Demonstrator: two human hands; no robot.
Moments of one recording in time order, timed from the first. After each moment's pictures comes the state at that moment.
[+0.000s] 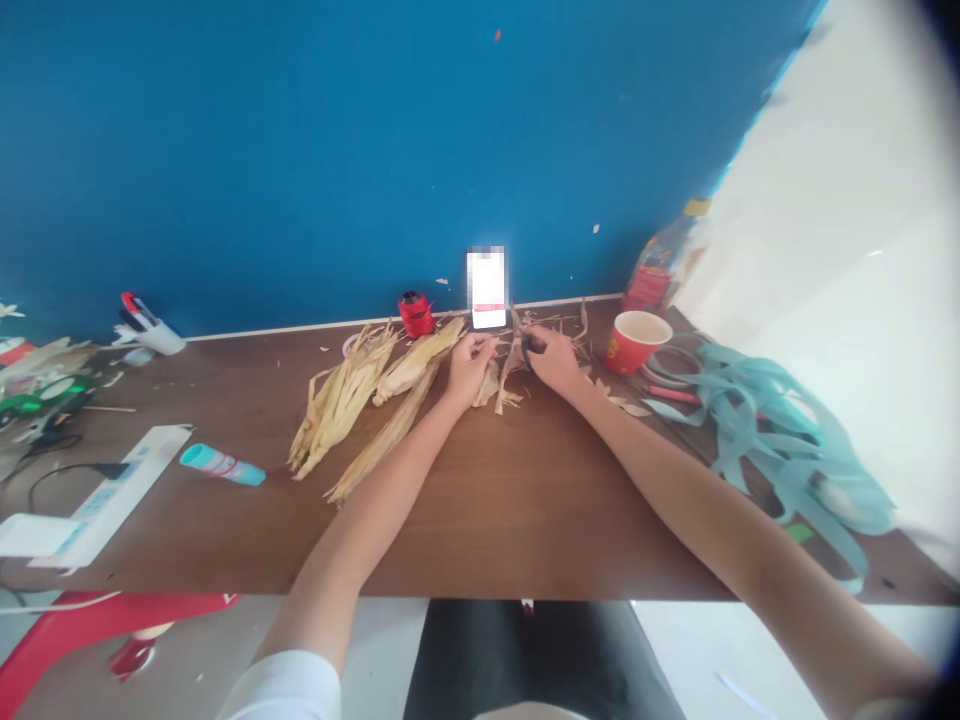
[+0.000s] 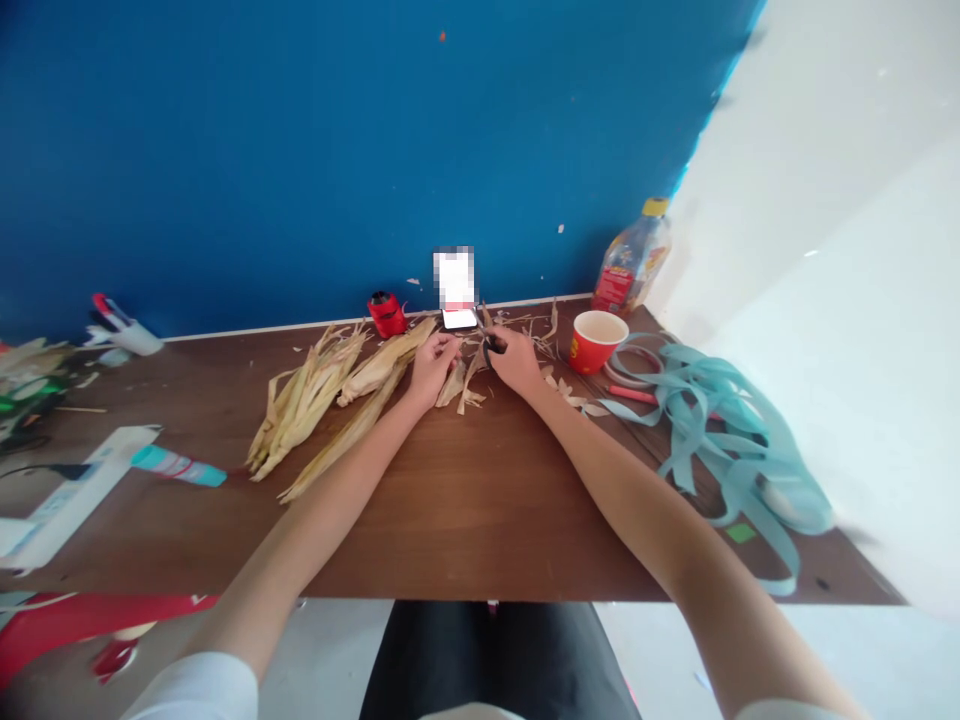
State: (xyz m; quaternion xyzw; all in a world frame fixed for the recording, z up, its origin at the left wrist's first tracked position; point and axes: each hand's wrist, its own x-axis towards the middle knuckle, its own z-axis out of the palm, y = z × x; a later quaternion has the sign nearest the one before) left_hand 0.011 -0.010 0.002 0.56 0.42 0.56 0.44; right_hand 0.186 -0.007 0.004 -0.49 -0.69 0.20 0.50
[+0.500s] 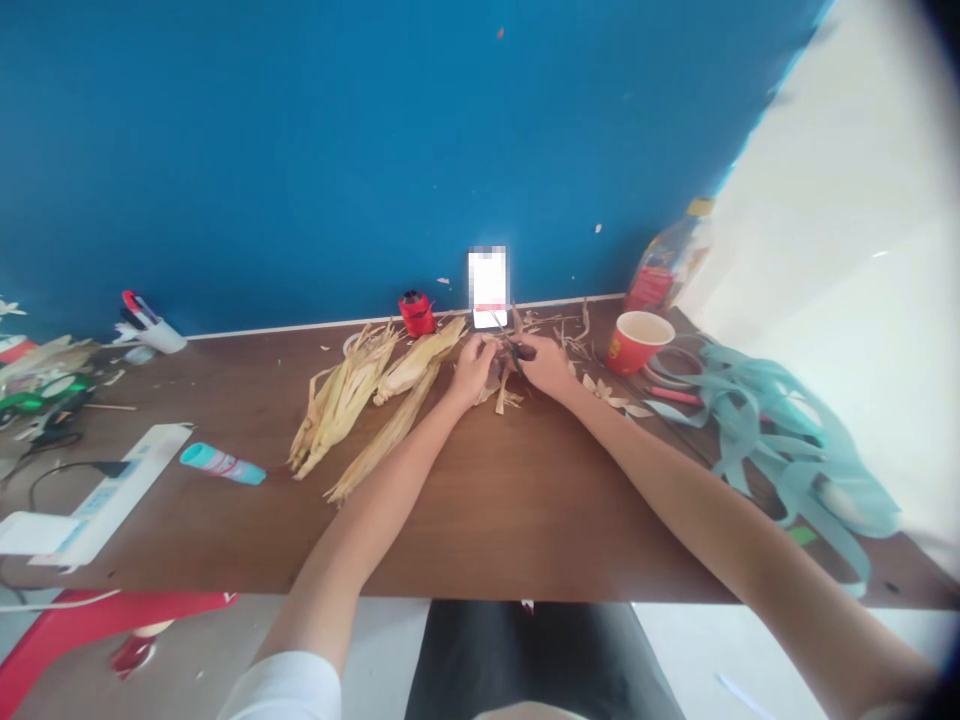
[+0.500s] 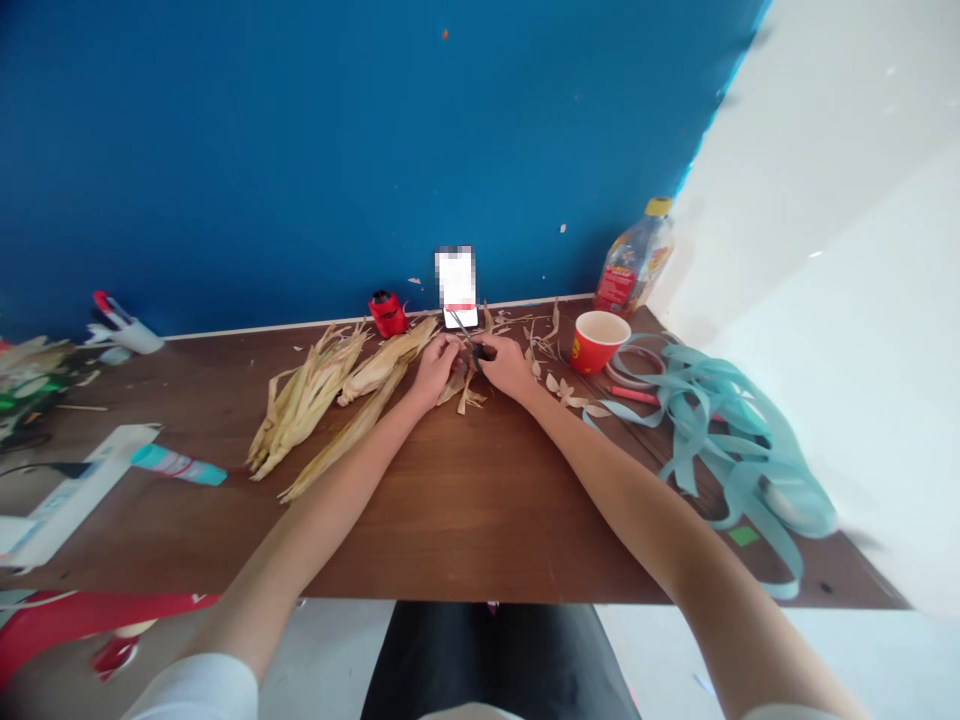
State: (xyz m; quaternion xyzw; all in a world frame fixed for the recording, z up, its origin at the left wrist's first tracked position) left_hand 0.015 -0.009 0.004 0.57 0.42 0.54 0.46; right_hand 0.171 -0.019 0.011 -0.45 -0.69 0.30 0.48
